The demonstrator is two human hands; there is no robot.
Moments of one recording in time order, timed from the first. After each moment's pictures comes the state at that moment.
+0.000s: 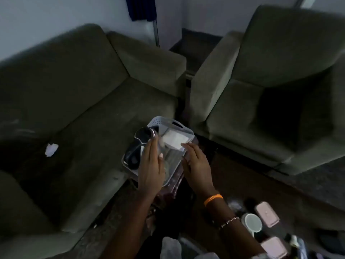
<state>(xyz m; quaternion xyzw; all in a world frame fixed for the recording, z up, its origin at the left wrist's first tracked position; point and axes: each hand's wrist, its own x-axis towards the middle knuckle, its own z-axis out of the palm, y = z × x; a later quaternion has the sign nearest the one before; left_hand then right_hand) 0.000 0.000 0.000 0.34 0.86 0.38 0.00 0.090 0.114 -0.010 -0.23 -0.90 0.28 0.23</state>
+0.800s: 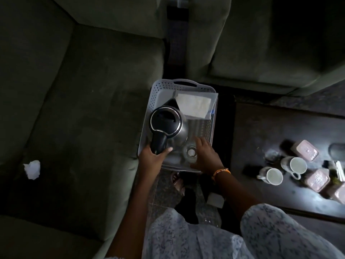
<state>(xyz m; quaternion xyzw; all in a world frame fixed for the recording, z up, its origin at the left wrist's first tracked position) -0.188 -0.031 -0.123 0.14 0.87 0.35 0.33 -0.037 0.069 -0.161 -0.42 -0.83 0.34 -0.12</state>
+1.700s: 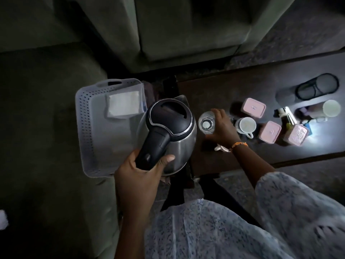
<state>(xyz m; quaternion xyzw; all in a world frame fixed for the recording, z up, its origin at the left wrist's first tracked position) -0.015 0.024 -0.017 0.32 0.83 0.35 0.28 0.188 0.164 -0.190 -0.58 -0.74 0.33 0.03</state>
